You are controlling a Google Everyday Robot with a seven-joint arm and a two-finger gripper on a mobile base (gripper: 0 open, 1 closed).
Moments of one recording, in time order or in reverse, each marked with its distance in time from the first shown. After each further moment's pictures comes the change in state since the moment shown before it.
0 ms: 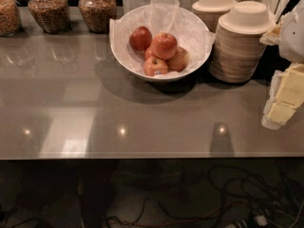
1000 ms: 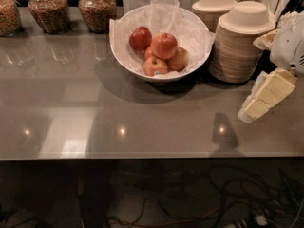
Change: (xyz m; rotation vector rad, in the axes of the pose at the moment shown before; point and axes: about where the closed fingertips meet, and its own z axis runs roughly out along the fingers) arm -0.017 -0.020 0.030 0.047 -0.242 0.113
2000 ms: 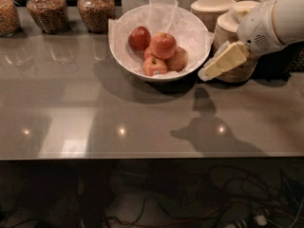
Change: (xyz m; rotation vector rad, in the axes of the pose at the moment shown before) arm -0.067 -0.083 0.041 0.162 -0.319 0.083
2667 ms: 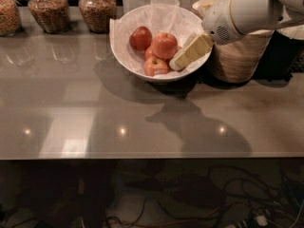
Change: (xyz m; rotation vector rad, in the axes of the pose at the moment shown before) arm -0.048 -0.003 0.061 -0.063 -0.074 -0.056
